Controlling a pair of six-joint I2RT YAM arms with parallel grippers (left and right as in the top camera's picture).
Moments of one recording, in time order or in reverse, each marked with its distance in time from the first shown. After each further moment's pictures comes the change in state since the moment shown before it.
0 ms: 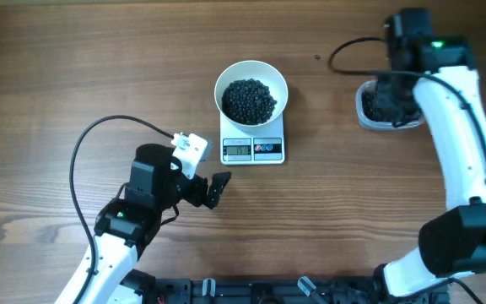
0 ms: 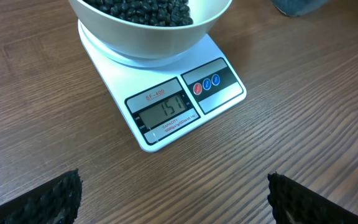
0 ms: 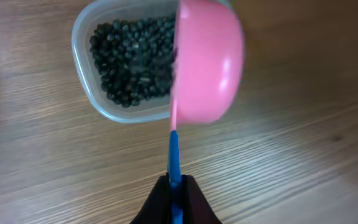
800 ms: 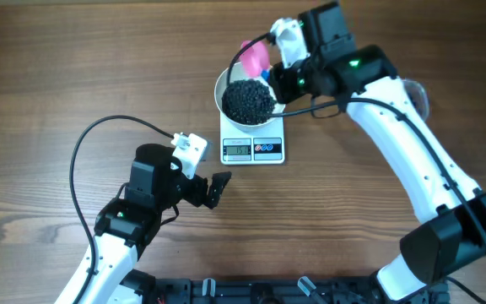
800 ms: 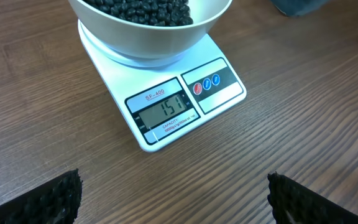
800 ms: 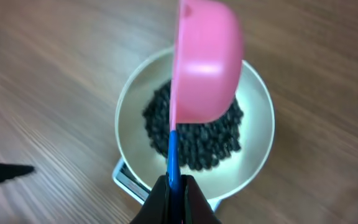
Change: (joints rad) left arm 0.000 0.000 0.000 0.000 0.000 0.000; right arm 0.340 0.027 0.000 0.451 -0.595 -0.271
